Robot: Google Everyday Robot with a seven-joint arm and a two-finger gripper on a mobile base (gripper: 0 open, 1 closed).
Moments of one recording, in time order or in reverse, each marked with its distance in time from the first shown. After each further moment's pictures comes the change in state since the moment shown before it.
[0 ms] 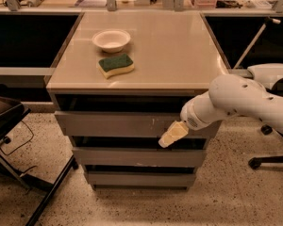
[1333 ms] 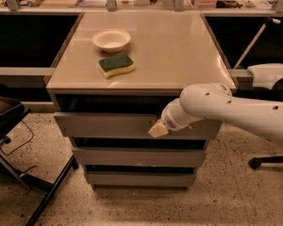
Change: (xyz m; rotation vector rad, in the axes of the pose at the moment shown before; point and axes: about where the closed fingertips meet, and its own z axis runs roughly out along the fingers) arm -0.025 0.008 0.066 0.041 0.028 -0.059
